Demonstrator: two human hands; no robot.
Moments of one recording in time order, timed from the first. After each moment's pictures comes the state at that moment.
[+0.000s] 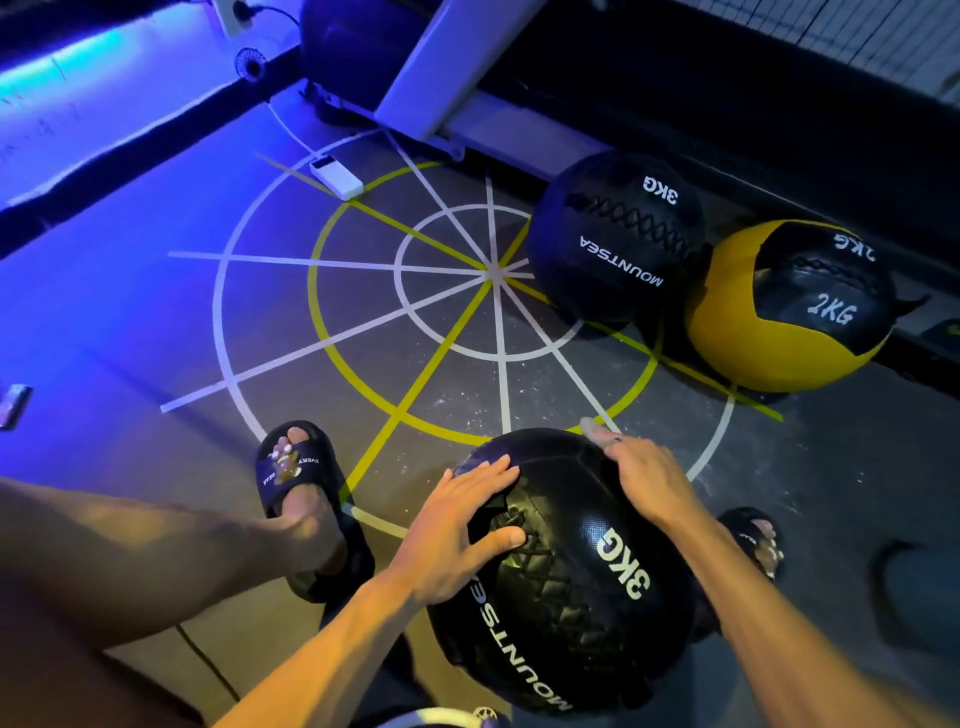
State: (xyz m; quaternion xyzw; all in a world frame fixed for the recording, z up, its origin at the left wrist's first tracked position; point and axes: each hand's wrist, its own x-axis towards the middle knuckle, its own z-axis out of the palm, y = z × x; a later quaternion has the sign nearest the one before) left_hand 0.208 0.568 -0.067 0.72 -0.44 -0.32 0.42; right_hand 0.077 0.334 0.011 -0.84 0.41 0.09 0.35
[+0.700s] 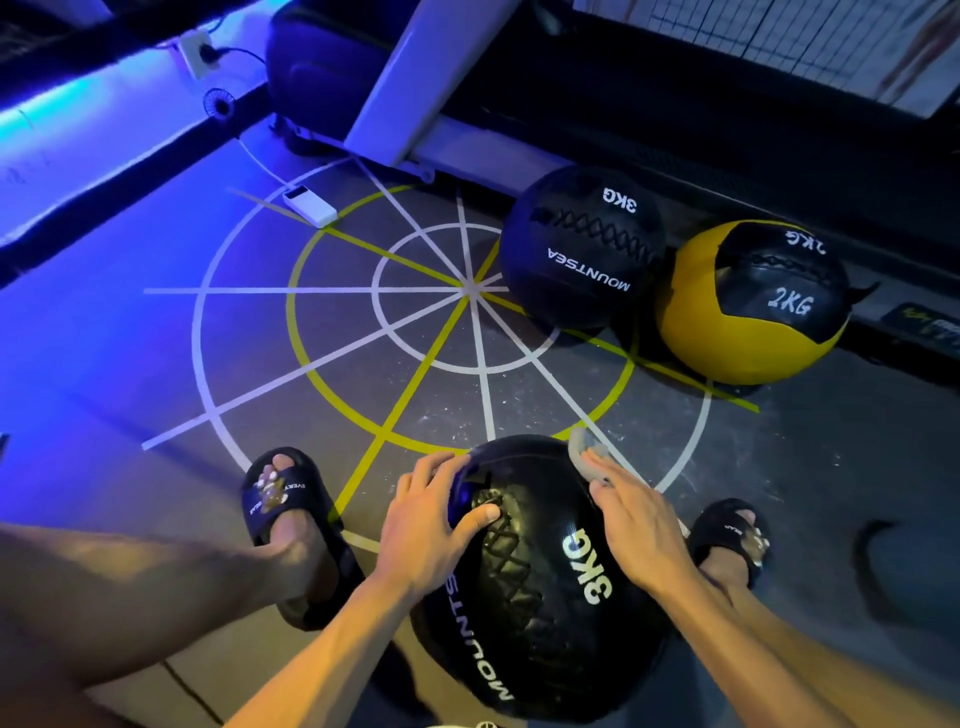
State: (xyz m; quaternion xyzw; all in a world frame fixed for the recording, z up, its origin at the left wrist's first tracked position) left_hand 0.216 0.558 -0.050 0.82 -0.39 -0.24 0.34; right_hand 0.038 0.376 0.008 -0.84 0.42 0.00 0.33
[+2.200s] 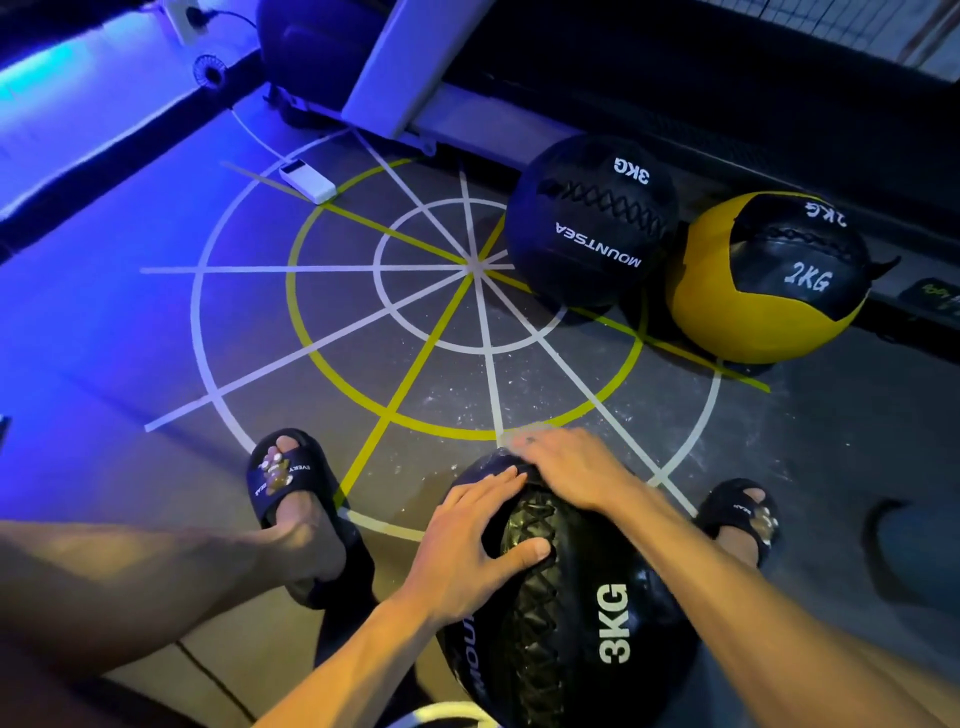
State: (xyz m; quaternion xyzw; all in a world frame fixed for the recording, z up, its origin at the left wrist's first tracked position) left_hand 0.180 0.564 -0.048 0.75 -0.43 -0.32 0.39; right_hand 0.120 0.367 -0.010 -0.91 0.25 0.22 0.26
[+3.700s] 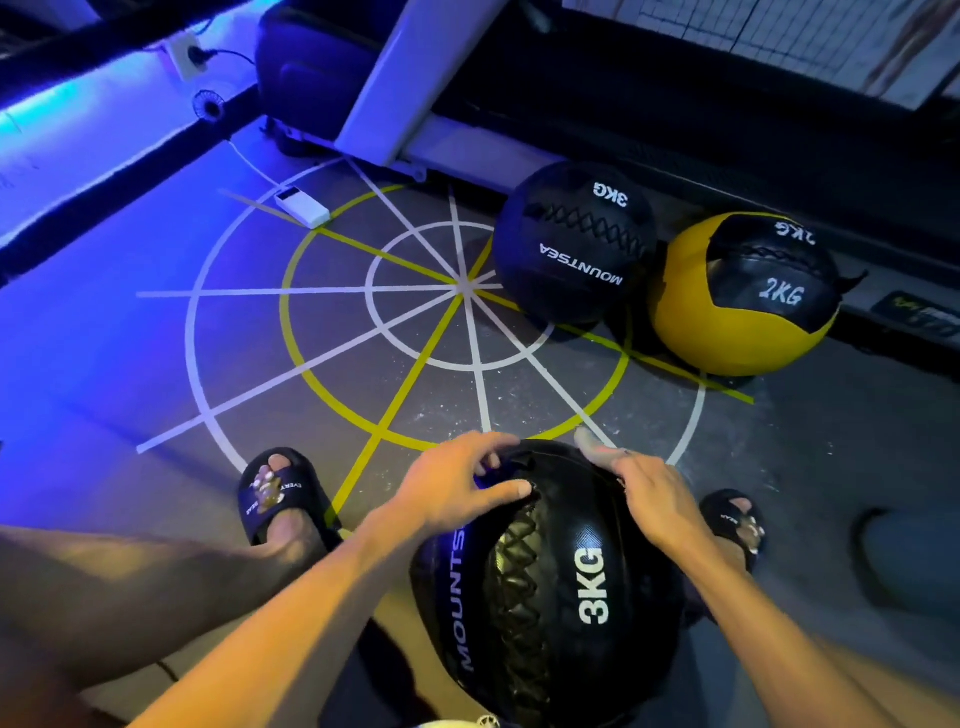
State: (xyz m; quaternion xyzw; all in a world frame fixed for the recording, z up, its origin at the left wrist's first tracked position) left_hand 0.242 0.513 -0.018 0.76 -0.51 -0.31 0.27; right_hand 0.032 0.346 0.012 -0.82 0.43 0.00 0.37
